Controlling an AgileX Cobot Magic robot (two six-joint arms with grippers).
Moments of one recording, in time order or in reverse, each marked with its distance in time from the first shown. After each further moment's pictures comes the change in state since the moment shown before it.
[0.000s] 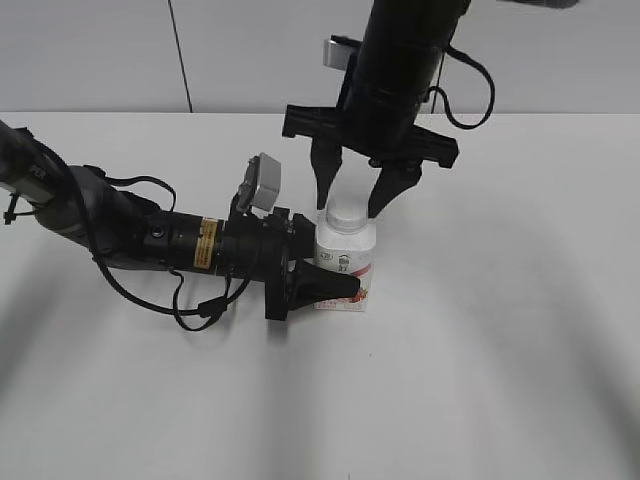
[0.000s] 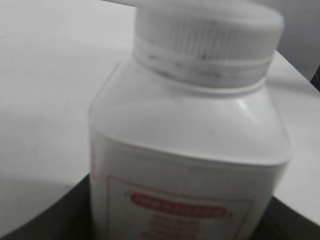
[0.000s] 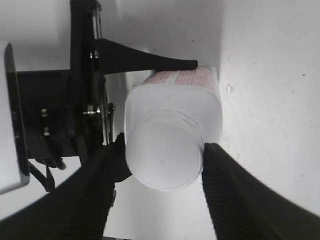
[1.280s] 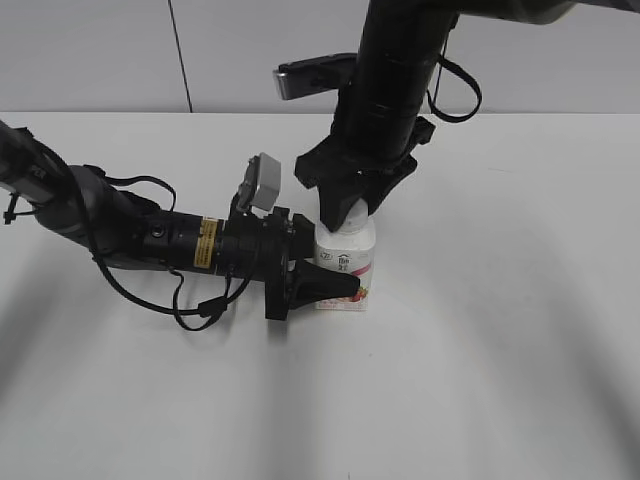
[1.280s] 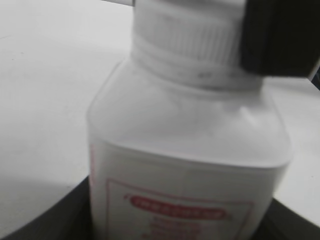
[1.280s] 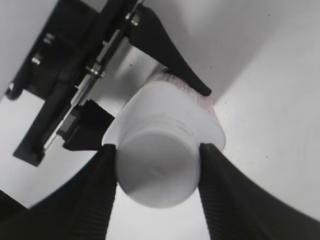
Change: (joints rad) left arm 0.000 0.000 0.000 0.000 0.000 0.000; right arm 0.010 0.033 0.000 -0.048 0.003 -0.646
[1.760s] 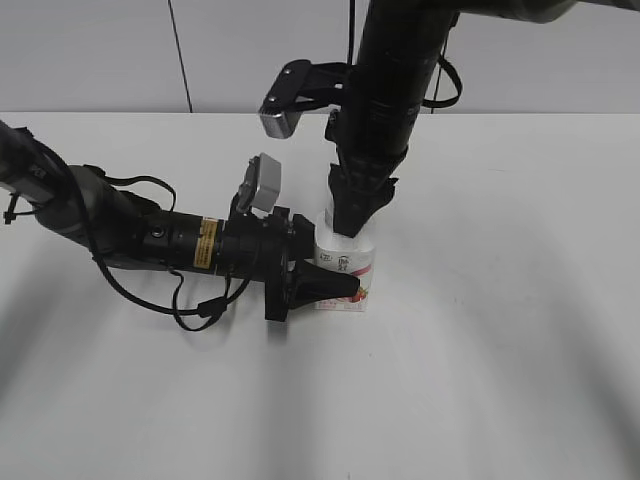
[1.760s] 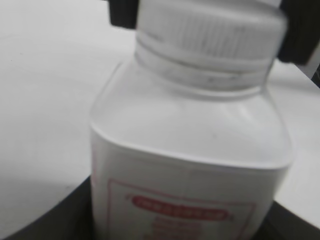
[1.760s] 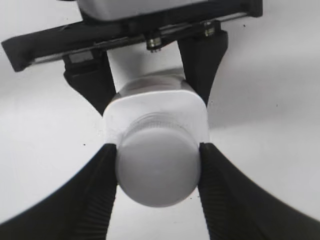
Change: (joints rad) left arm 0.000 0.000 0.000 0.003 0.002 0.008; right arm 0.000 0.000 -0.003 -0.006 0.000 -0.747
